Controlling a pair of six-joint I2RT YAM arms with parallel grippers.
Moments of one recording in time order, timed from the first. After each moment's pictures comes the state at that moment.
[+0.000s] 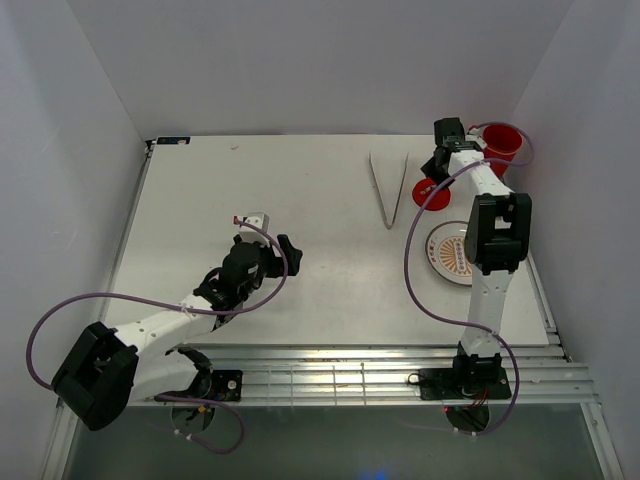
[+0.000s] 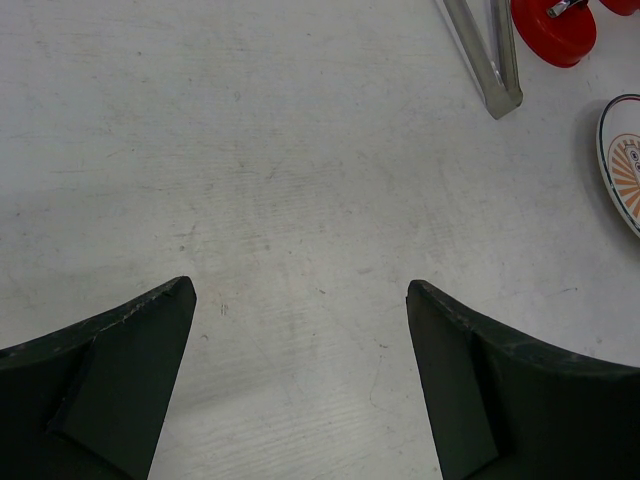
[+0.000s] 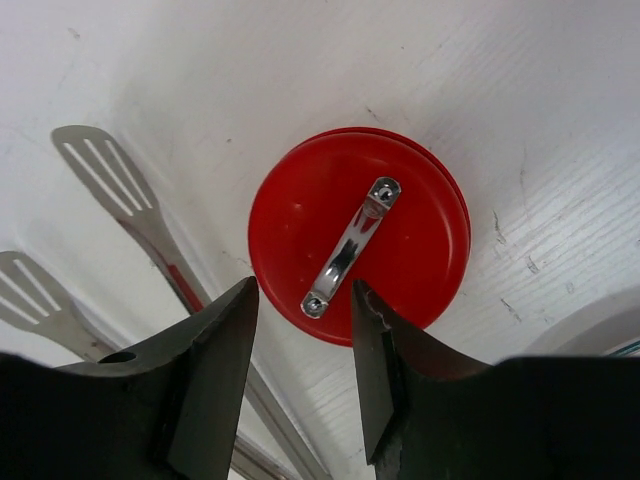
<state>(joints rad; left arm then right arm) -0.66 1.12 0.43 0.34 -0.22 -0.46 0.09 2.18 1.86 -0.63 0.29 0.83</state>
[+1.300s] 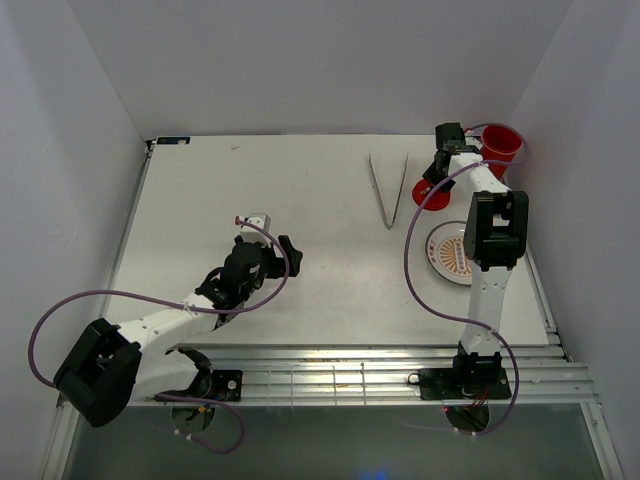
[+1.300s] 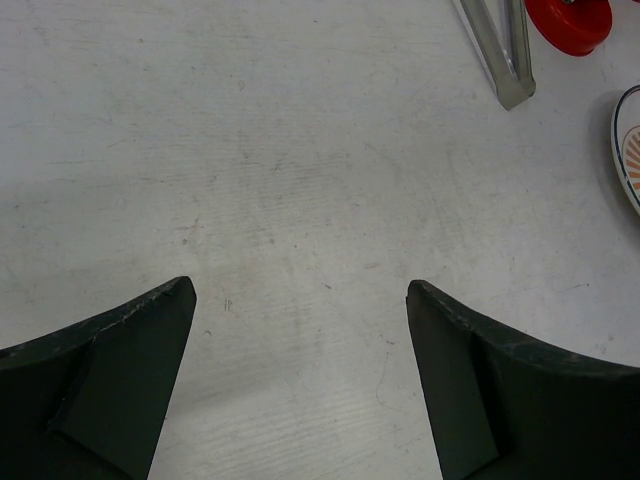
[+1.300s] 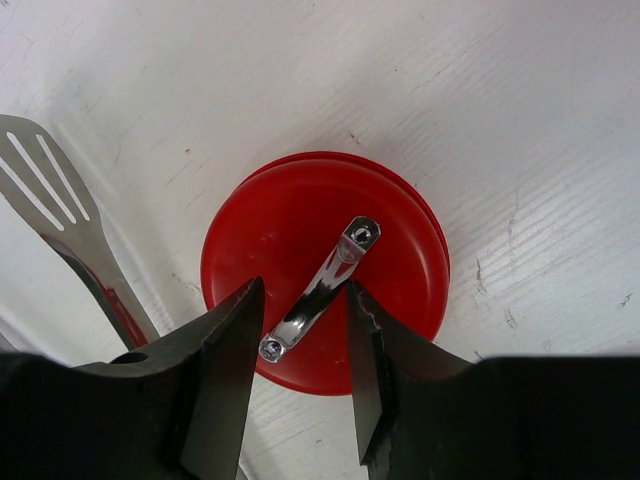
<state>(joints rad) -0.66 1.14 0.43 0.34 -0.22 -0.46 0.06 2.25 1.86 -0.60 0.27 0.70</state>
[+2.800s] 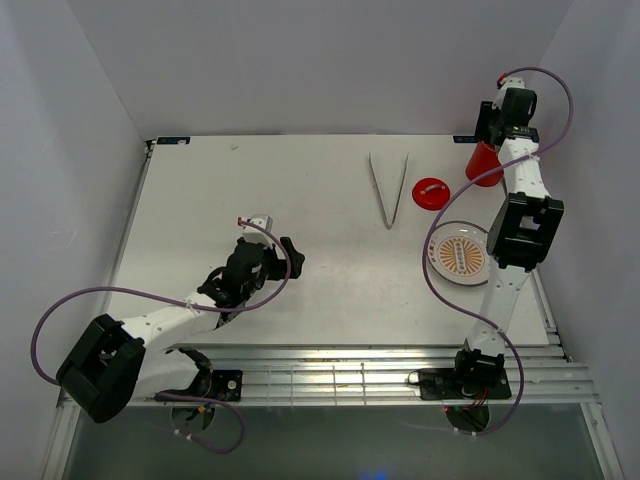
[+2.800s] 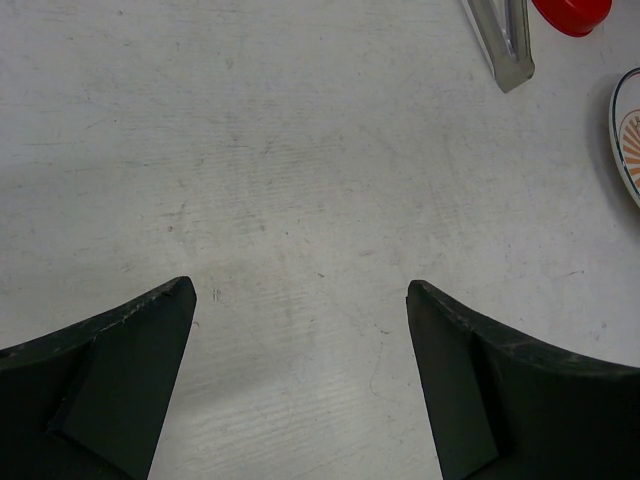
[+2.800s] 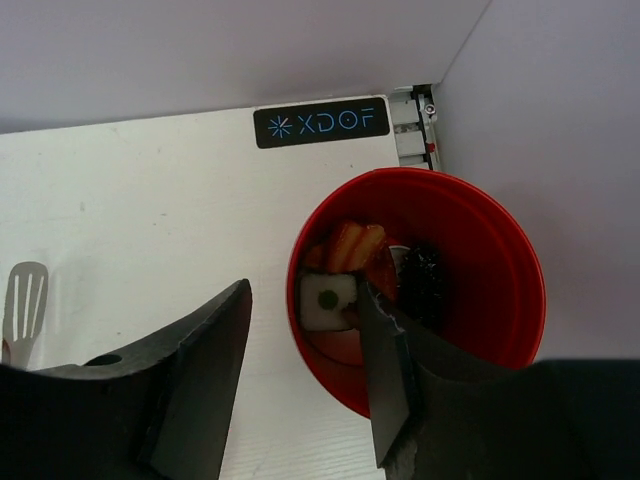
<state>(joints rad) -0.66 1.17 0.43 0.34 -0.19 -0.48 -0.16 2.27 2.15 -0.36 -0.03 -0.07</state>
